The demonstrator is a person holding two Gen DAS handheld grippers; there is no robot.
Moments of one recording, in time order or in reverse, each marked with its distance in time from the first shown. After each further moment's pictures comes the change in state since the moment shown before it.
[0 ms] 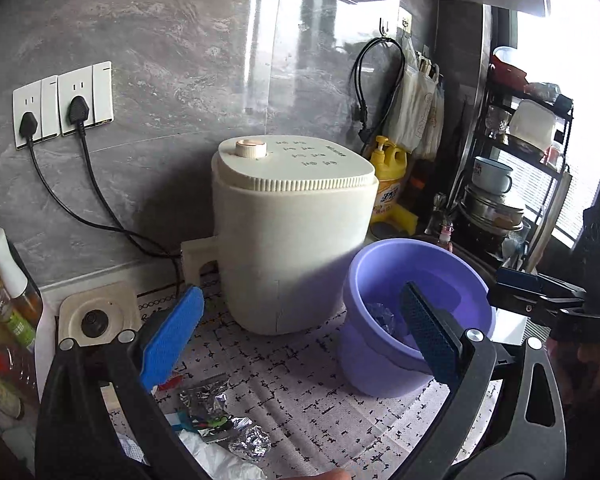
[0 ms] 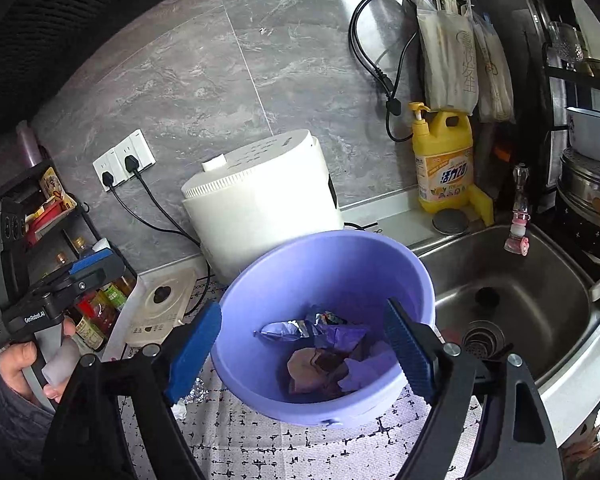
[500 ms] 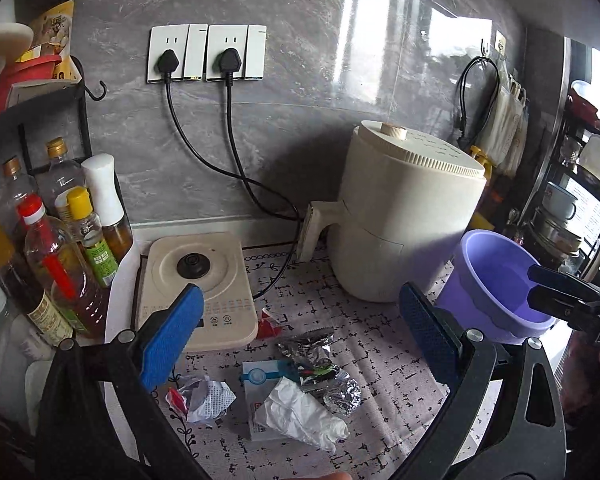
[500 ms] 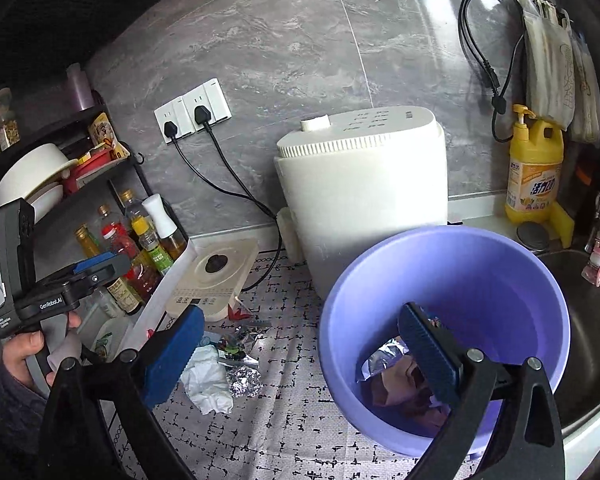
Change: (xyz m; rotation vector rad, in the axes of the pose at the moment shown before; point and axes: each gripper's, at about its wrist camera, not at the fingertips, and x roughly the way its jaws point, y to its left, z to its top) left arm -0.051 0.089 -0.049 -0.174 0.016 0.239; right arm 0.048 0.081 -0.008 -0.166 0.084 0.179
